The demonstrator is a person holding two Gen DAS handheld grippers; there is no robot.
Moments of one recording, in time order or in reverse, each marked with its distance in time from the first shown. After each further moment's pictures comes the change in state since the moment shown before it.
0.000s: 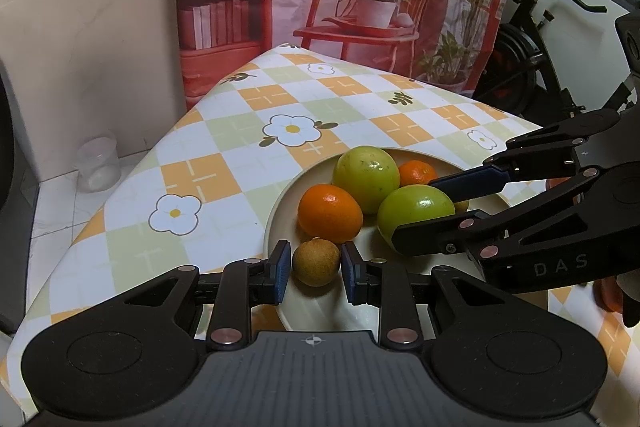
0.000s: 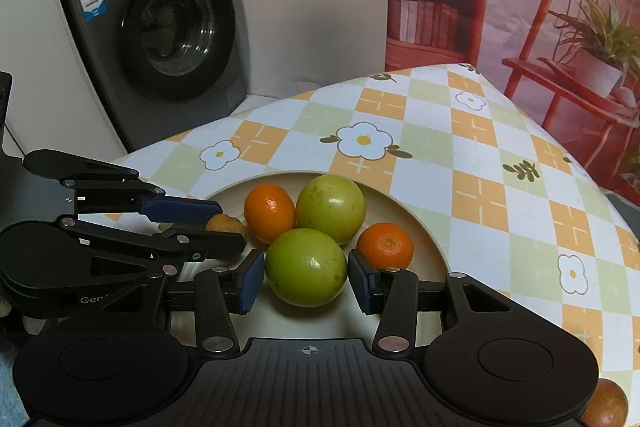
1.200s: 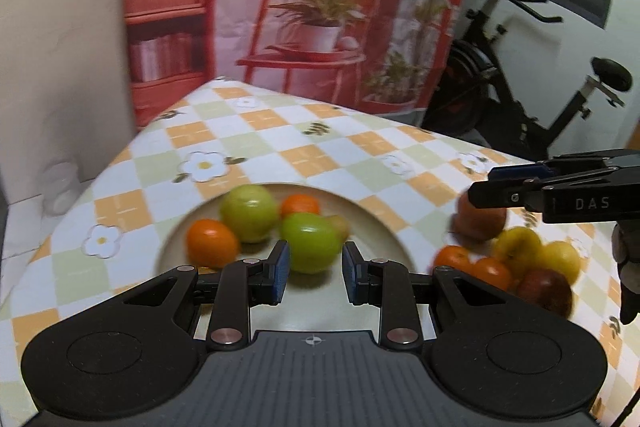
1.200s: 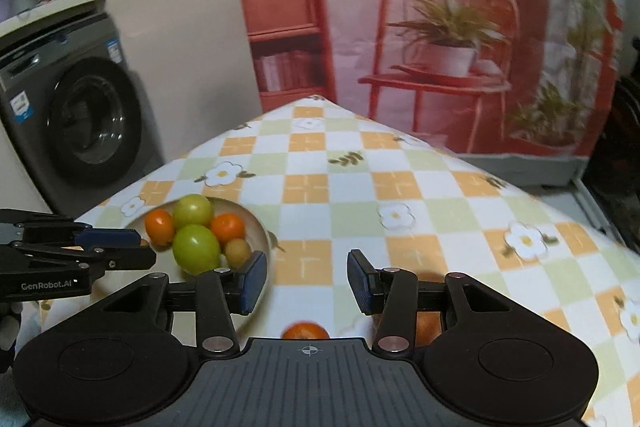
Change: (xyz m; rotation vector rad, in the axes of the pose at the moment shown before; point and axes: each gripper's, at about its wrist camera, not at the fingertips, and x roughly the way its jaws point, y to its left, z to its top) left arm -0.028 -0.068 0.009 0.045 -0.067 -0.115; right arm -0.127 -0.072 -0.074 0.271 -0.197 -0.205
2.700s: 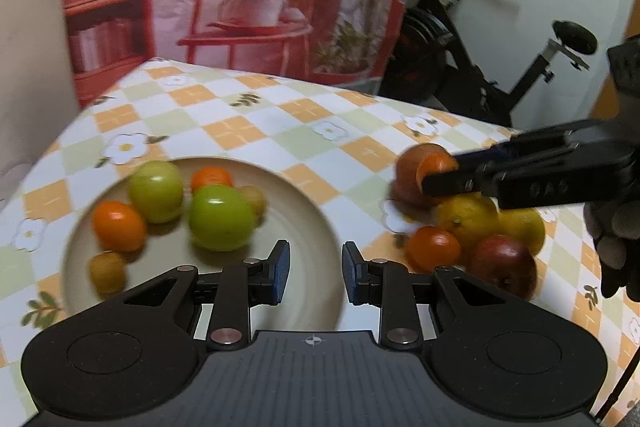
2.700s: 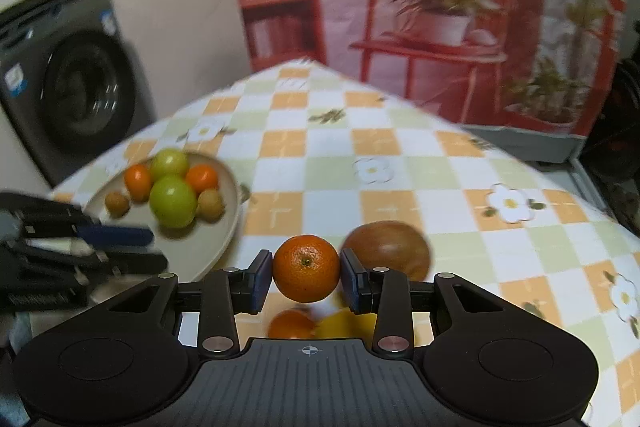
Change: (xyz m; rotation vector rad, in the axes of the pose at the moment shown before) left arm 0.029 -0.039 -0.008 0.069 0.077 -0.117; right arm -0.004 -0.027 -0.018 -0.008 0.074 -0.012
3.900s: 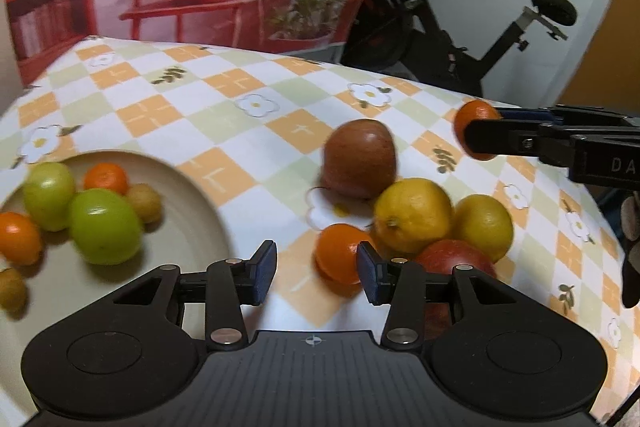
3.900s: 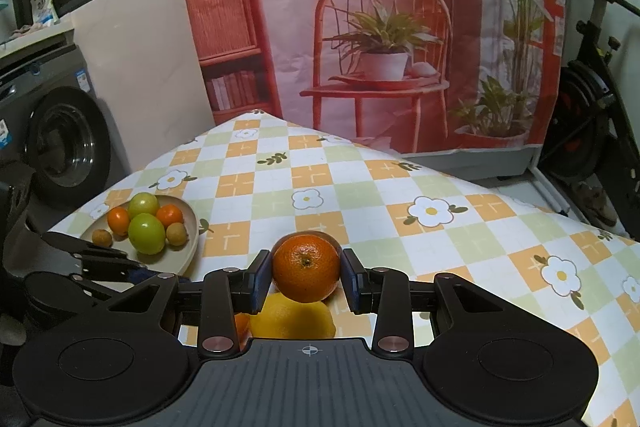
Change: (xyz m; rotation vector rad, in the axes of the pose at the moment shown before) left arm 0.044 -0.033 0.010 0.020 0.102 -0.070; right arm -0.062 -0.037 -0.025 0.078 -0.141 -0.066
